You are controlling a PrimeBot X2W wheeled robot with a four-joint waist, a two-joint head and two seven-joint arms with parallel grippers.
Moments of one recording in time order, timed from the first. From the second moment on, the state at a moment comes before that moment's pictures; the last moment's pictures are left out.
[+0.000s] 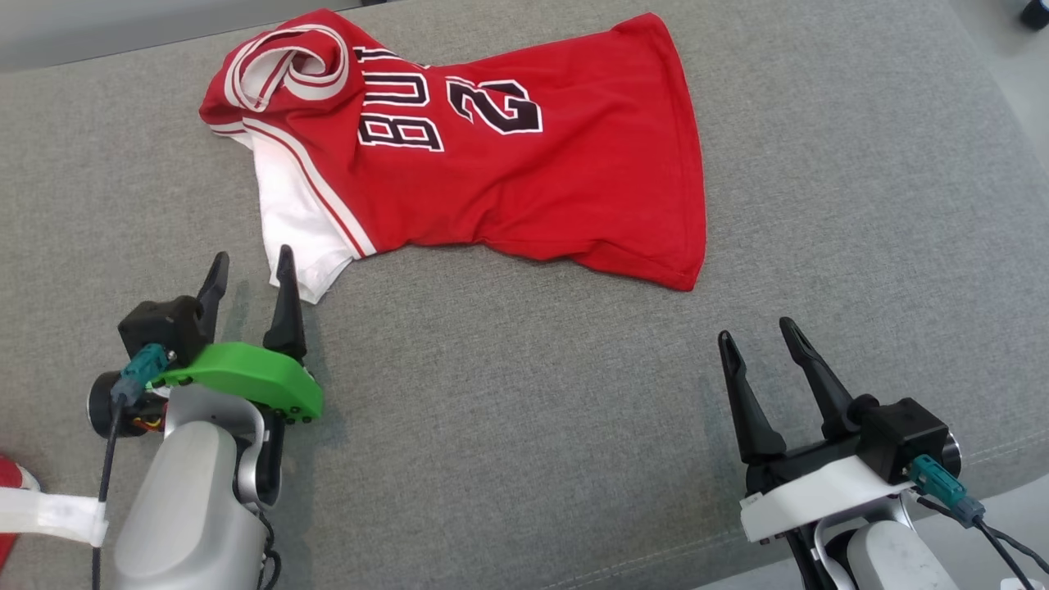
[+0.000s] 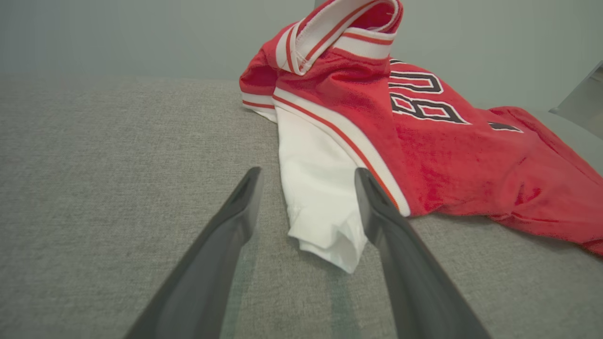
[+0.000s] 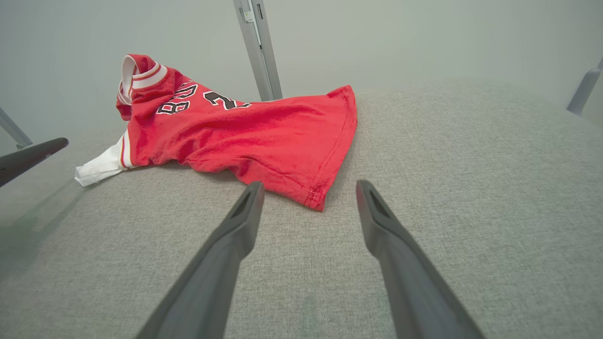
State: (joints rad) left arm -0.43 0.14 -0.15 0.52 -0.38 -0.01 -0.22; right arm -0.07 -0.09 0.18 0.08 0.22 0.13 -0.26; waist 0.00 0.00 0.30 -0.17
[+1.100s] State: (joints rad) left arm -0.43 0.25 -0.33 0.48 -0.12 0.13 -0.24; right arm -0.02 -0.09 0.17 0.09 0.25 0.13 -0.26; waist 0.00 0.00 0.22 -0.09
